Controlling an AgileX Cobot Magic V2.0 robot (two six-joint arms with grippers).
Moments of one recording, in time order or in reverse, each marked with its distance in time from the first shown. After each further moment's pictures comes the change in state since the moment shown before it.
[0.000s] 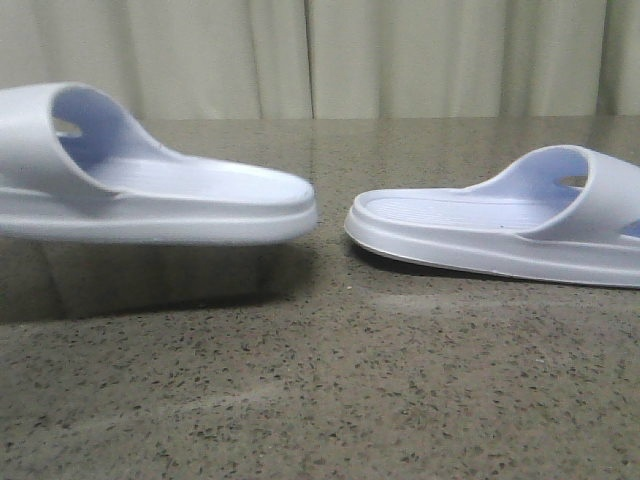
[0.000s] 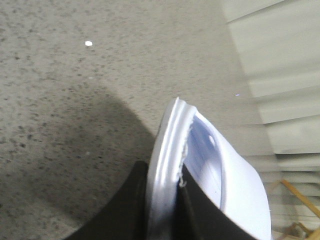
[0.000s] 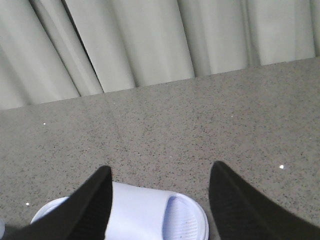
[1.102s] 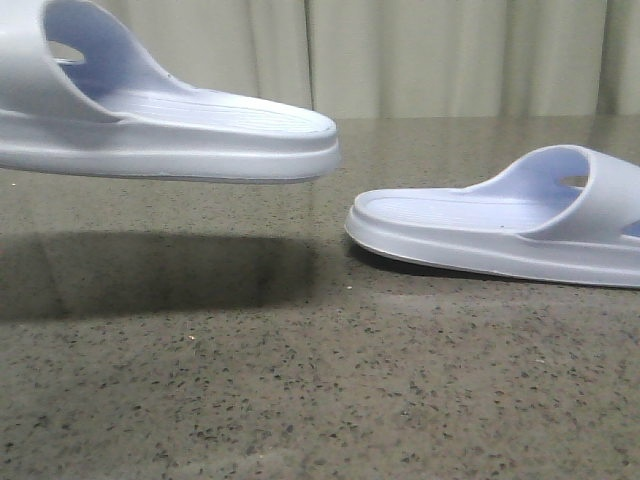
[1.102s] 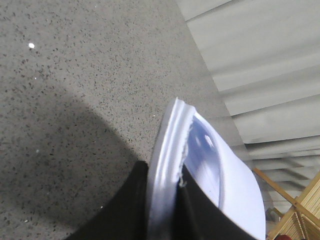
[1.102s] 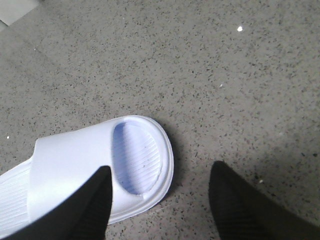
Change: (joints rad) left arm 0.000 -0.049 -0.061 -0.009 0.058 0.000; right arm 0.000 0.298 0.031 -0.144 0.101 0.465
